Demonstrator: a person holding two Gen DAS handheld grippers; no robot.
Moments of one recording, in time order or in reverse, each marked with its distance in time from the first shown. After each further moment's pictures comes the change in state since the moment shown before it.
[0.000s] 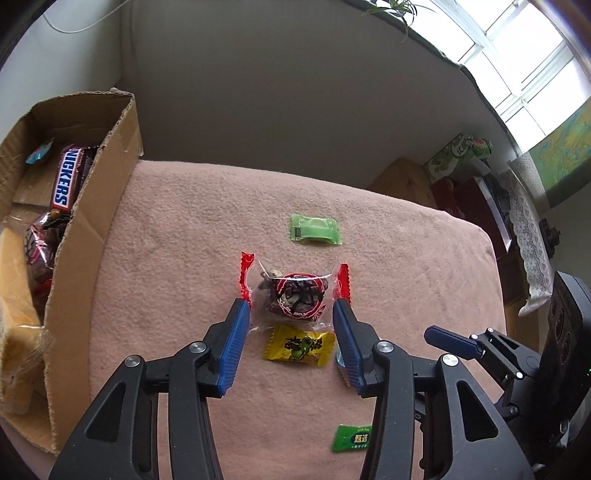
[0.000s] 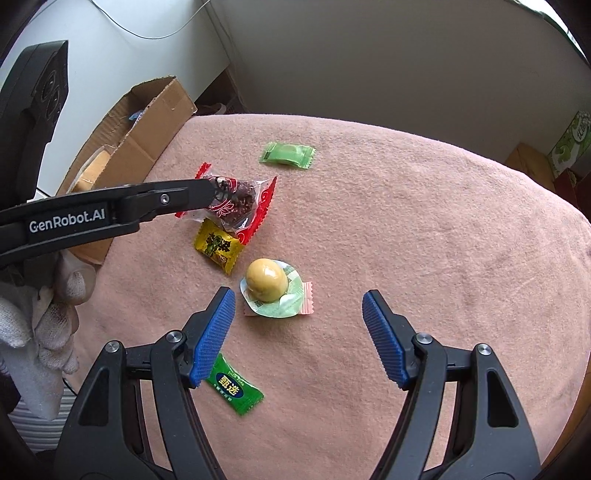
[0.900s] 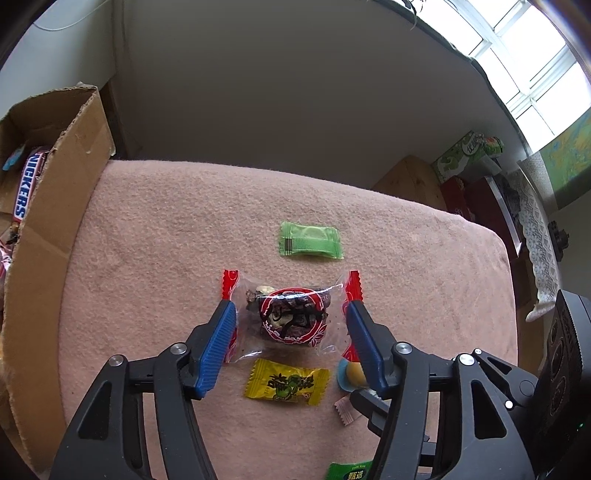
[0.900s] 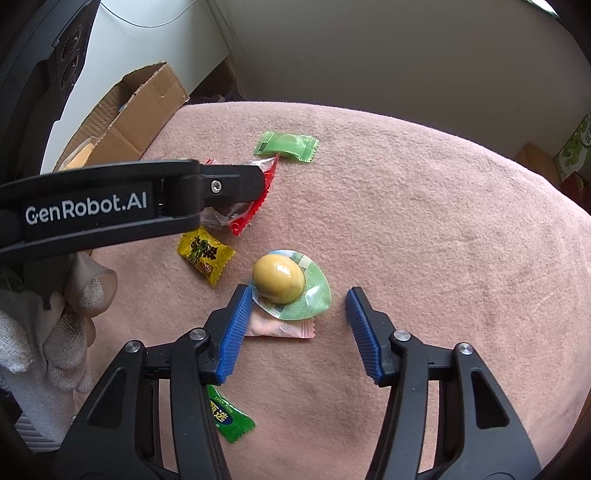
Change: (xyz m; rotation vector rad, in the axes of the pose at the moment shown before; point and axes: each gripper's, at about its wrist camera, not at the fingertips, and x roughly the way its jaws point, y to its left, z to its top) left arm 0.025 -0.002 0.011 -0.009 0.013 0.011; right arm 0.027 -0.006 0.010 -0.013 0.022 0.001
